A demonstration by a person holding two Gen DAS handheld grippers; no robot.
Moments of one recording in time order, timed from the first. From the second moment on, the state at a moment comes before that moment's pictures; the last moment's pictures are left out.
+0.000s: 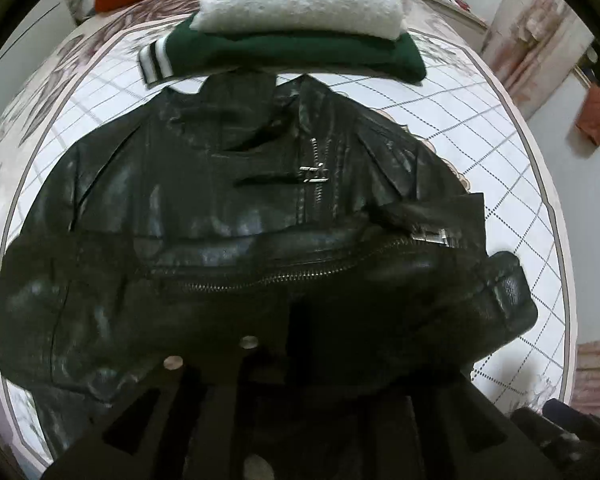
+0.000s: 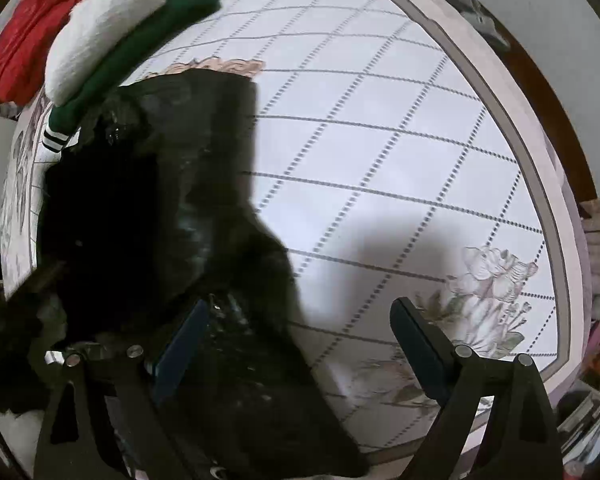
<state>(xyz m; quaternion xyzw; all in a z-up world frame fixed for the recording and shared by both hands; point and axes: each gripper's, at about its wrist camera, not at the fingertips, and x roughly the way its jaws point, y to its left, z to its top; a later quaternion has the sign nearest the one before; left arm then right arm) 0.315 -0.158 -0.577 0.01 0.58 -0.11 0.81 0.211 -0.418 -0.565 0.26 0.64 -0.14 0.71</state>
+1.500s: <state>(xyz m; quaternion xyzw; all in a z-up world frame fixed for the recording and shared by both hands) 0.298 0.036 -0.574 -0.03 0.59 0.13 0.79 0.288 -0.402 -0.583 0.29 0.68 -0.04 0.67</state>
